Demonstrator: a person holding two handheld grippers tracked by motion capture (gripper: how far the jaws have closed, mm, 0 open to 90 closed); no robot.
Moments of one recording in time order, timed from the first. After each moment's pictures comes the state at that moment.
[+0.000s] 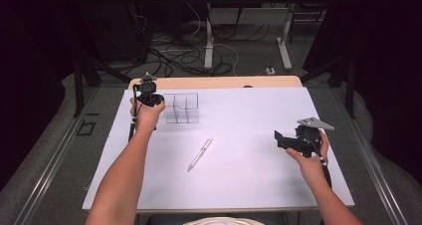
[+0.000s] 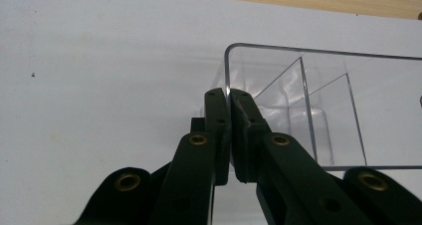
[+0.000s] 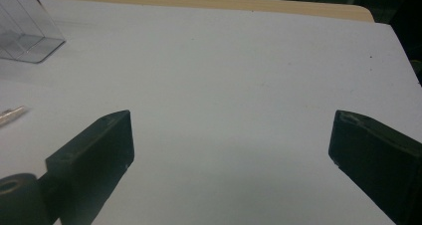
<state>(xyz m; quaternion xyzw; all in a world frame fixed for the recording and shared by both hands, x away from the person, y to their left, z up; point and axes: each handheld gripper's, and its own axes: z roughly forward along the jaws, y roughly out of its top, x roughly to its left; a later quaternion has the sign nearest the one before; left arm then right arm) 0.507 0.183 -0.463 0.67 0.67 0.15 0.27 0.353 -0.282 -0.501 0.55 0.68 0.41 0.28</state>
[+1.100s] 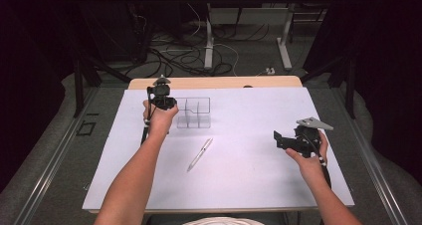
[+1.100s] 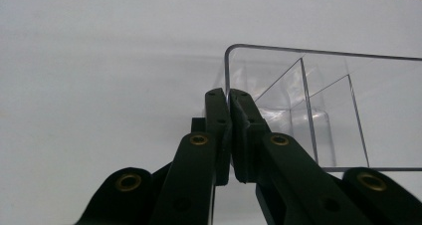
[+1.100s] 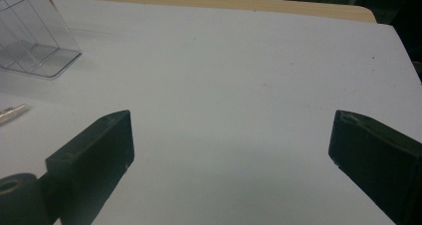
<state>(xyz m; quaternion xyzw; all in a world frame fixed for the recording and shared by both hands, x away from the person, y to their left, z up) 0.491 0.136 -0.460 0.68 0.67 0.14 0.26 0.353 -0.279 -0.501 0.54 0.67 0.41 0.29</state>
